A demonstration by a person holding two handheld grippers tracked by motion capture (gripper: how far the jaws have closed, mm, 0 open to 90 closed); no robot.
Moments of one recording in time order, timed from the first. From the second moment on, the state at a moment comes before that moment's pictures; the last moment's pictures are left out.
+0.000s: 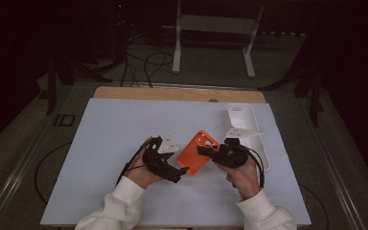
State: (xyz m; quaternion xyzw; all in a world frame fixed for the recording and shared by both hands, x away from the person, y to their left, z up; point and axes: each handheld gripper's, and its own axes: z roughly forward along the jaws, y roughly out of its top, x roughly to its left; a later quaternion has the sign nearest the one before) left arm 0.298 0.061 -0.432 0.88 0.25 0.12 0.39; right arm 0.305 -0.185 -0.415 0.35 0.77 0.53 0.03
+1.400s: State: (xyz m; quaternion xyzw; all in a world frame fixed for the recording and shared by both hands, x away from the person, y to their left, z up) left arm 0.294 0.060 -0.438 0.88 0.17 0.00 0.44; right arm 0.295 -0.177 -0.409 0.23 0.80 0.56 -0.01
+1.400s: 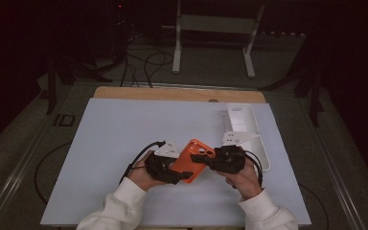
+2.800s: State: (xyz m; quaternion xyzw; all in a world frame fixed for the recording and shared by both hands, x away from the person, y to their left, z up) left arm 0.293 0.070 -0.436 0.87 0.18 0.03 0.46; right arm 0.294 -0.176 -0.406 0.27 0.80 0.53 0.04
